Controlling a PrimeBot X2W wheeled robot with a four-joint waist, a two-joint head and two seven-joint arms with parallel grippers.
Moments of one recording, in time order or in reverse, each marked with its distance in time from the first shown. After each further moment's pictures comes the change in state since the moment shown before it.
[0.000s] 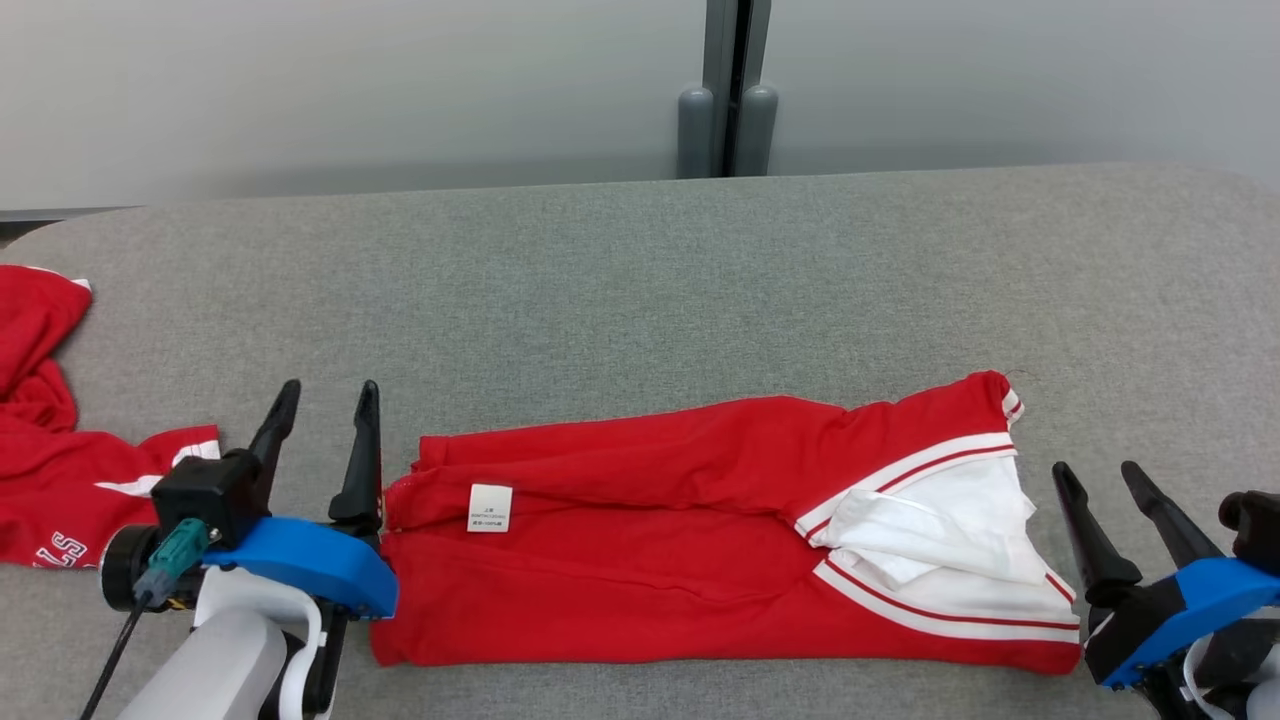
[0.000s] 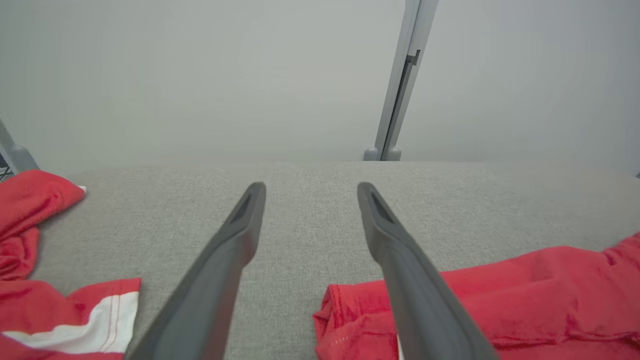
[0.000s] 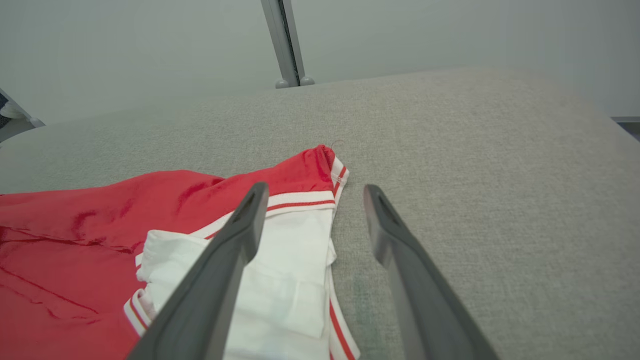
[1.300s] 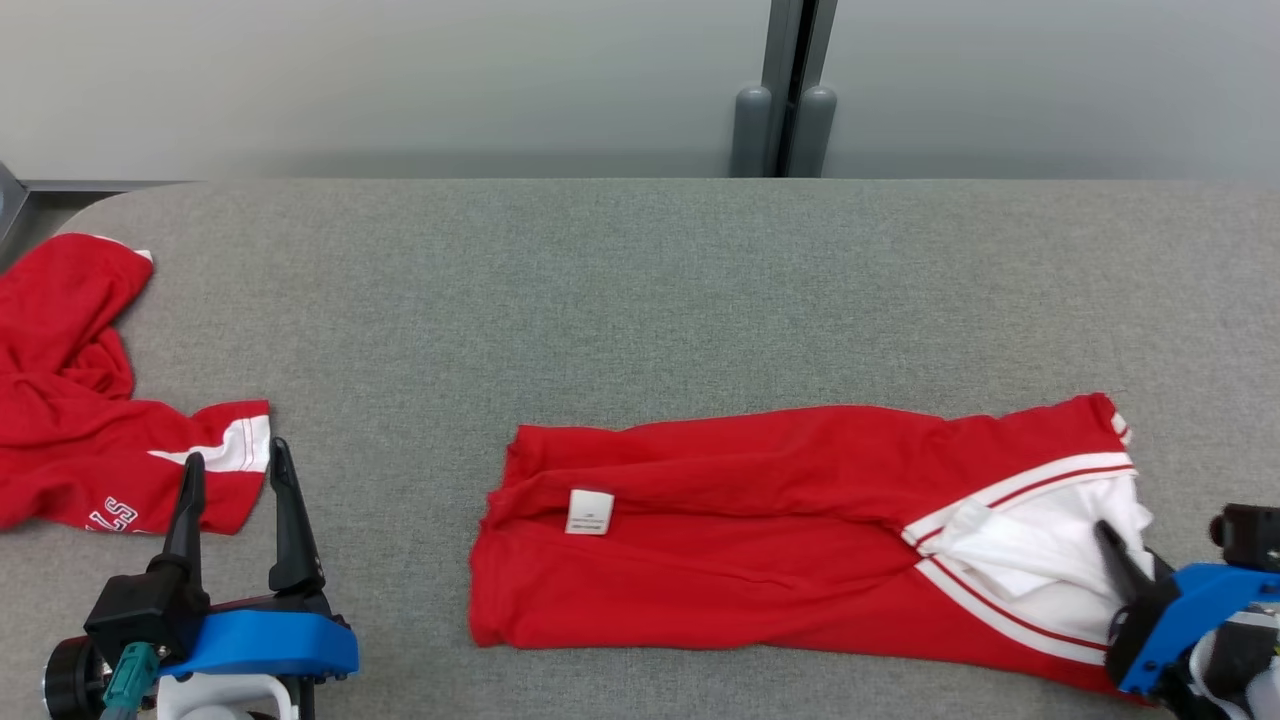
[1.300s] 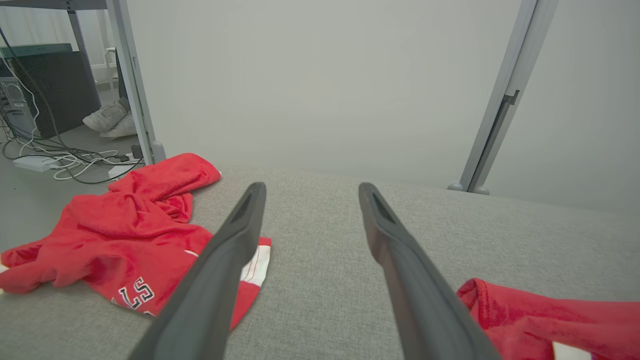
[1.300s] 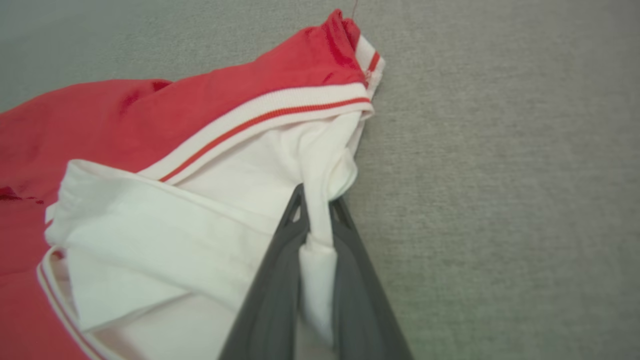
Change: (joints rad) left arm 0.283 -0.365 0.669 -0.097 0.552 -0.193 0.000; right arm -0.176 -0.071 0.100 0.488 0.075 0.001 -0.037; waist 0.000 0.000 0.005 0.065
